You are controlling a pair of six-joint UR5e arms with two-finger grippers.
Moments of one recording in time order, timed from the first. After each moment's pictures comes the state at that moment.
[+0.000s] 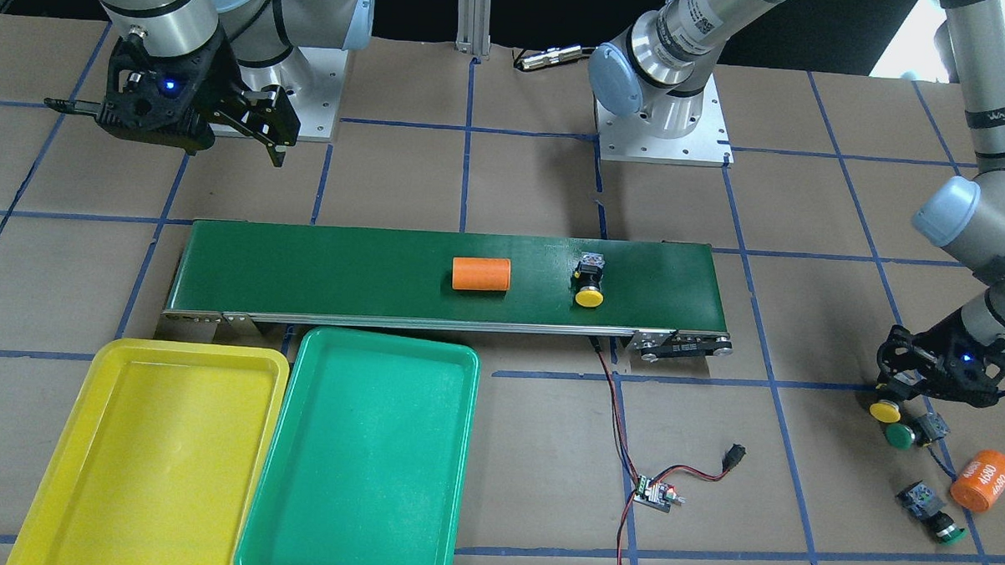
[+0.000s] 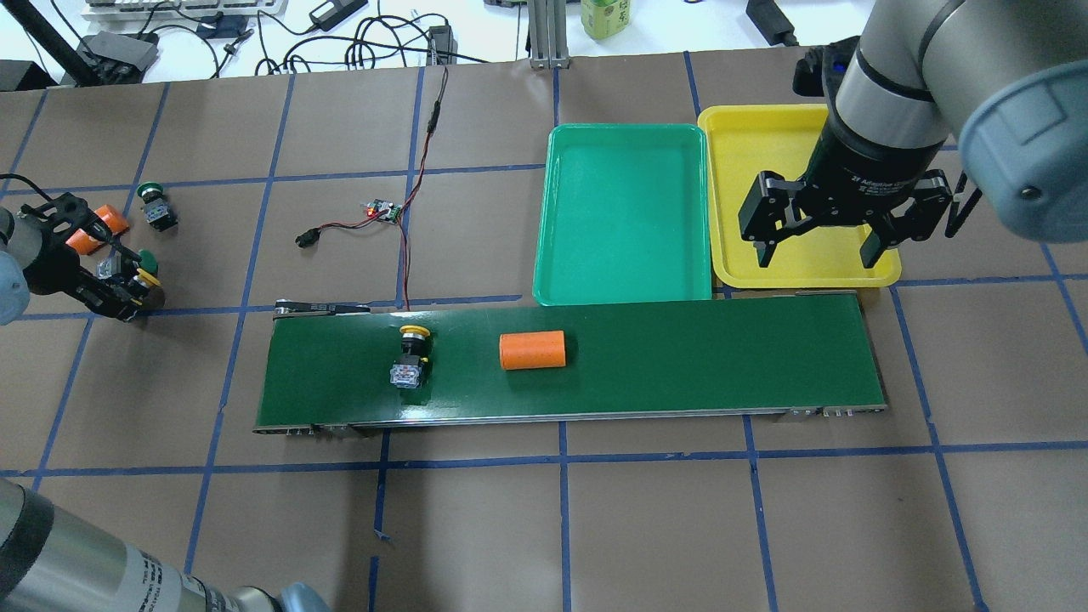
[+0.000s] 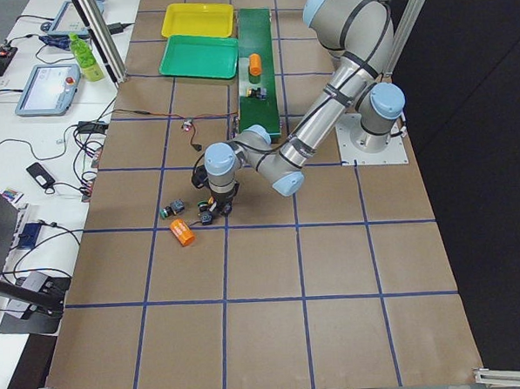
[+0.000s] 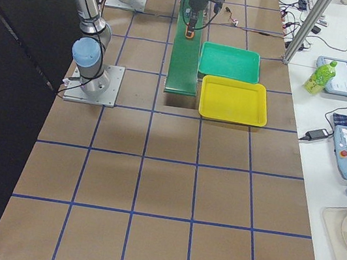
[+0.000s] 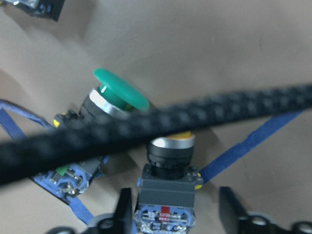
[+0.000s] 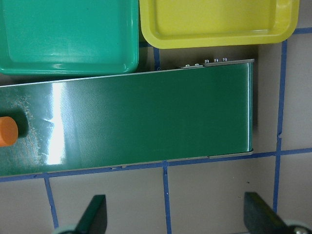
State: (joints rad) left arm -0.87 -2.05 -1.78 -0.84 1.52 1.32; right arm 1.58 -1.65 1.68 -1.51 -1.59 0.09
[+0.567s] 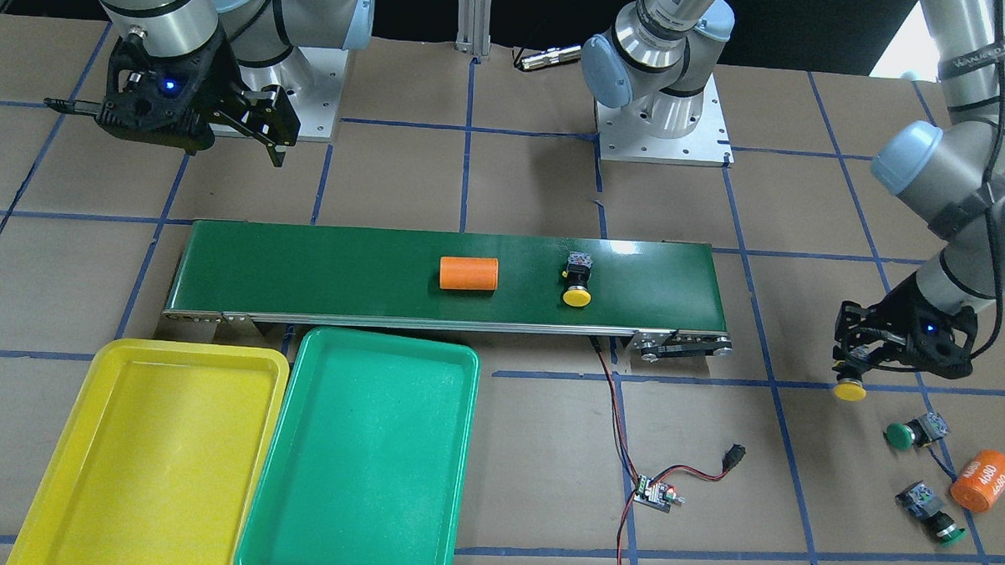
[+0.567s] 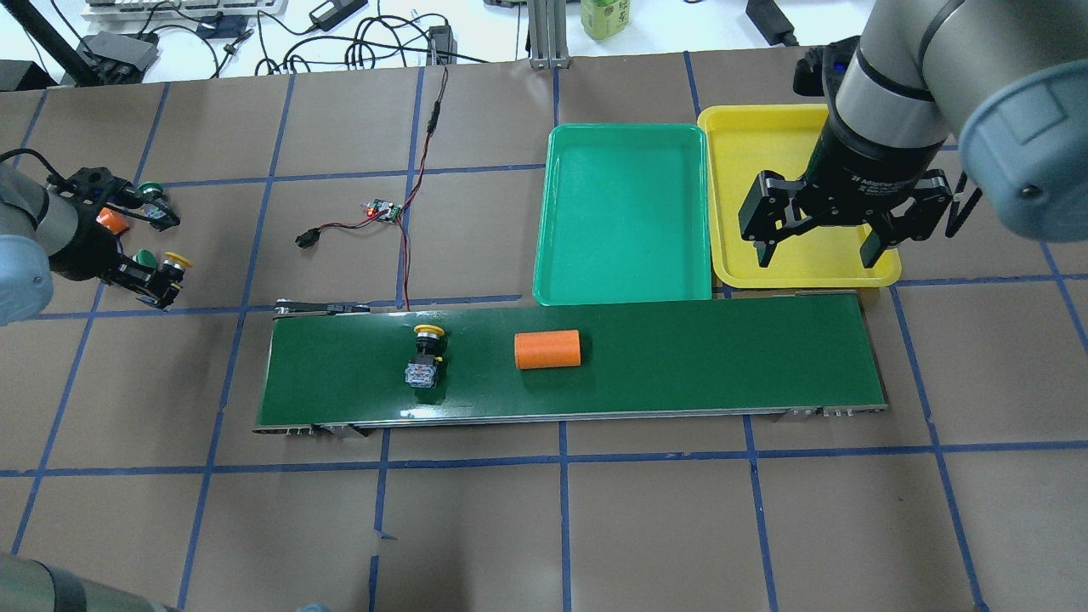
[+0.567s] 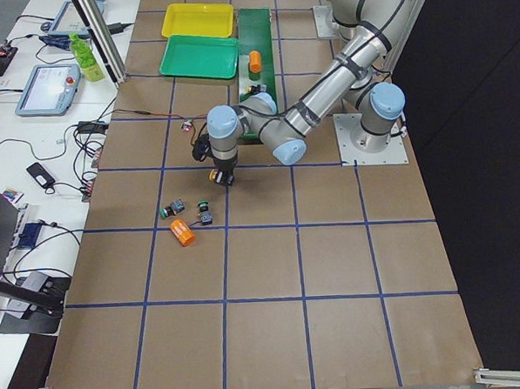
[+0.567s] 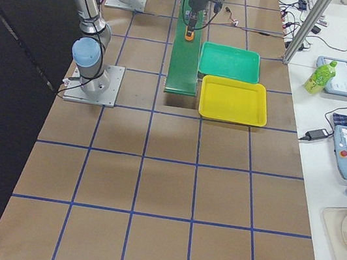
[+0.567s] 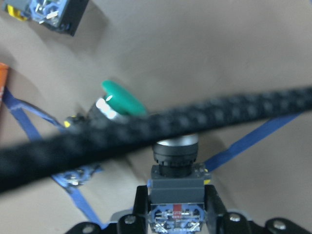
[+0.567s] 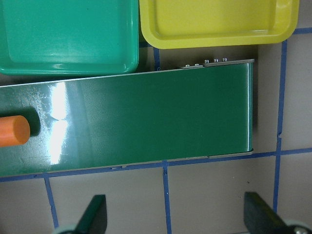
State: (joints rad) left arm -1.04 -1.82 -1.92 -0.94 1.52 0.85; right arm 1.58 -1.65 1.68 -1.51 -1.59 0.09
